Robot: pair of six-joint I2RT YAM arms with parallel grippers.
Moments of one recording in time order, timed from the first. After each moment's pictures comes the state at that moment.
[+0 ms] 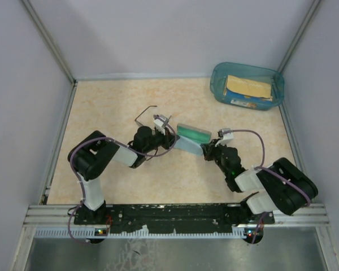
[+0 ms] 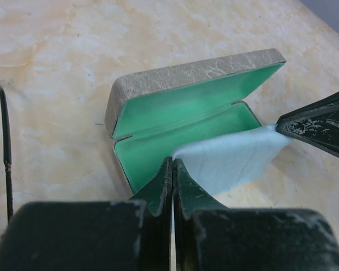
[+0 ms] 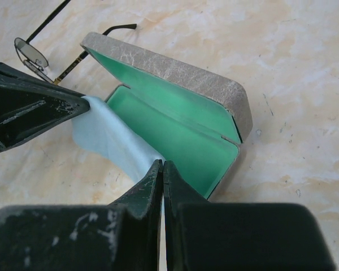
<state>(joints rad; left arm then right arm) -0.67 1.88 0.66 1.05 0.24 -0.28 0.53 1.37 0.13 1.04 0.11 0.40</state>
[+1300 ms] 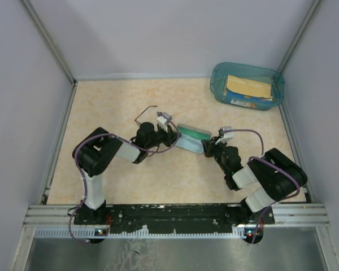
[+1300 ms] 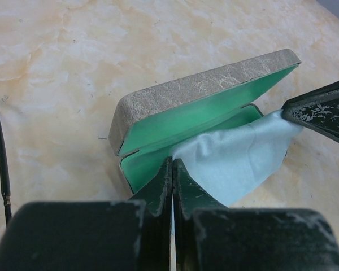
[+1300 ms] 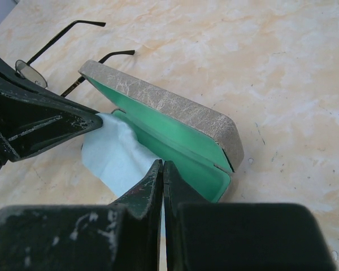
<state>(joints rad) -0.65 1.95 0.76 1.00 0.31 -0.23 0.50 1.52 0.15 1.25 0.10 0.37</state>
